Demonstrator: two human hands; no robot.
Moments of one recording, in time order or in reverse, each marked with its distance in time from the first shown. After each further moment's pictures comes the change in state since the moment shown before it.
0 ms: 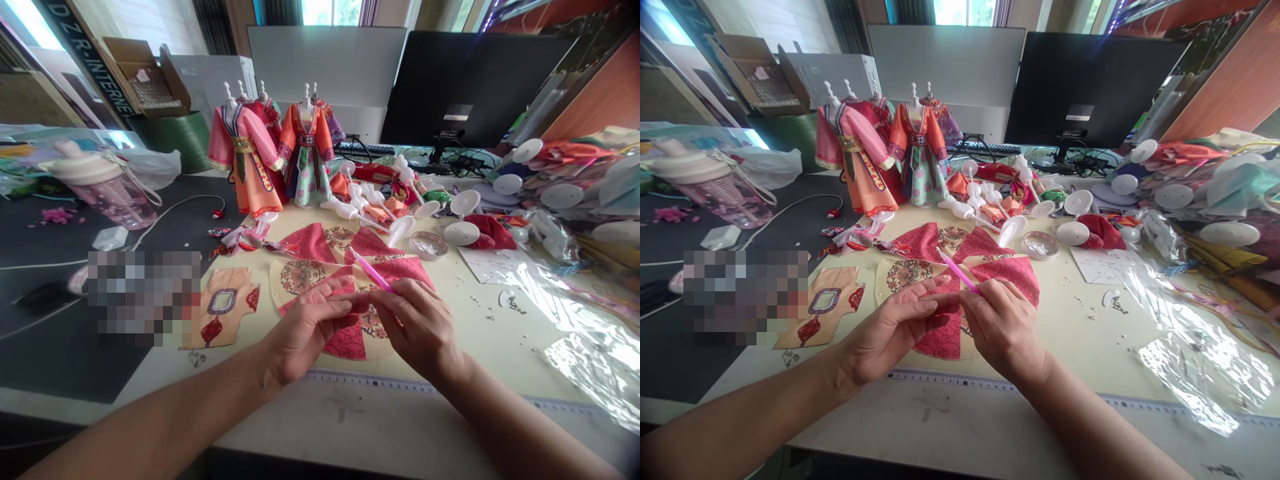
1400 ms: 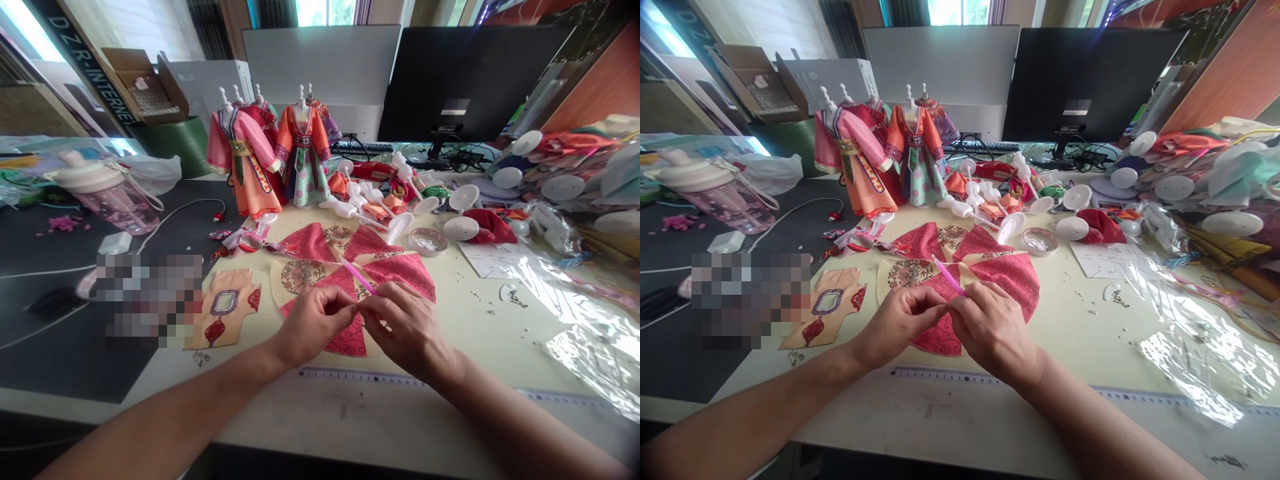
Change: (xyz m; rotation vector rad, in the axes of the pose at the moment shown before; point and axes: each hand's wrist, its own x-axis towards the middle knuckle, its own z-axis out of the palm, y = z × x) left_hand 0.008 -0.002 -0.007 0.865 0.061 0.275; right_hand 0.003 -0.011 0.002 0.029 -0.110 0.000
